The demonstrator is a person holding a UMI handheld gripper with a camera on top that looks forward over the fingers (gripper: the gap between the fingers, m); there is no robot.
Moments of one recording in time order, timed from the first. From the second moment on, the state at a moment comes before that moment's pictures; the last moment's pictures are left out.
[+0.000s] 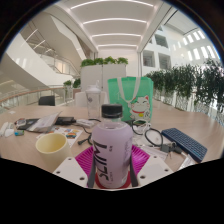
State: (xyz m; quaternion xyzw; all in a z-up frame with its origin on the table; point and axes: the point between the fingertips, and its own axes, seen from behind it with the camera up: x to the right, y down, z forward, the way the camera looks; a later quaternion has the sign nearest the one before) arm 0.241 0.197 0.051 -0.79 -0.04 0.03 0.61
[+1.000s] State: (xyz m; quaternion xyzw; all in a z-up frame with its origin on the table) arm 0.160 -0.084 0.164 -0.86 0.02 -0.04 0.52
